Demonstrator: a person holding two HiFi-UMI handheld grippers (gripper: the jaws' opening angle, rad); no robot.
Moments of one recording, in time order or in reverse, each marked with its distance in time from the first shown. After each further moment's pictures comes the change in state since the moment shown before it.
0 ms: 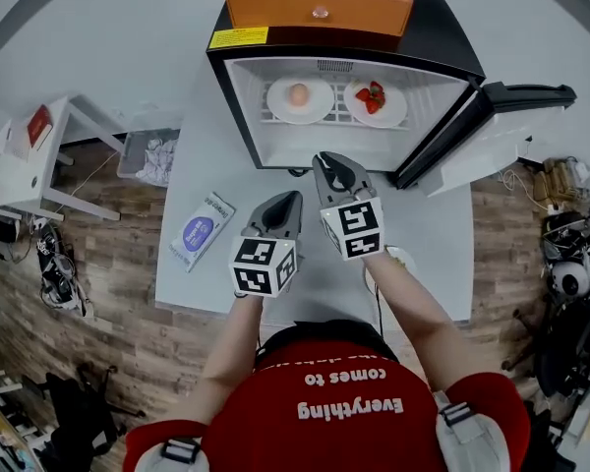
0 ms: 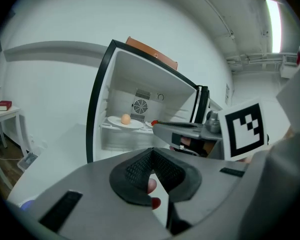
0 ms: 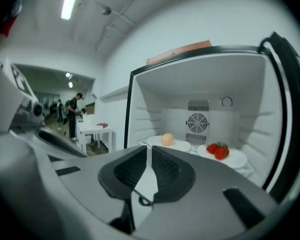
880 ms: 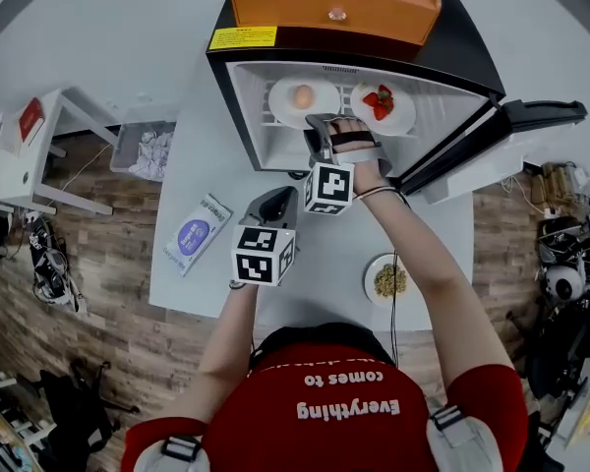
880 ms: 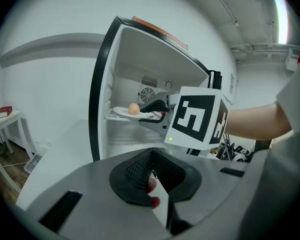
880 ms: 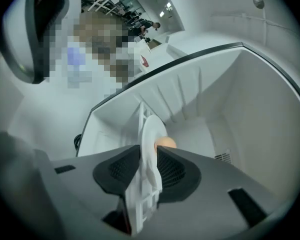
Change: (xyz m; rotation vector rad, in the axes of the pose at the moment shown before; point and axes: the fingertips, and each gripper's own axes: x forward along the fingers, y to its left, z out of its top) left arm 0.034 0.040 -0.017 0.033 0.111 0.043; right arm 0.113 -0.022 -0.032 -1.204 0.352 0.016
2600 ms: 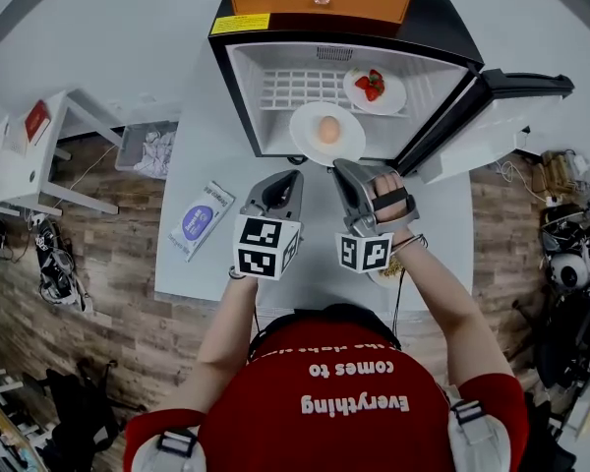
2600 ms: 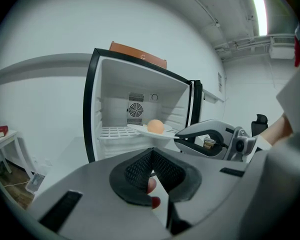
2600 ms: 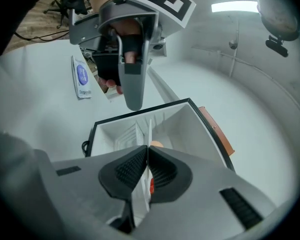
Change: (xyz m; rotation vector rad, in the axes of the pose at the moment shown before) left arm -0.041 -0.039 0.029 0.133 -0.097 -0.030; right arm -0.170 0.032 -0.006 0.020 -0.147 -0.361
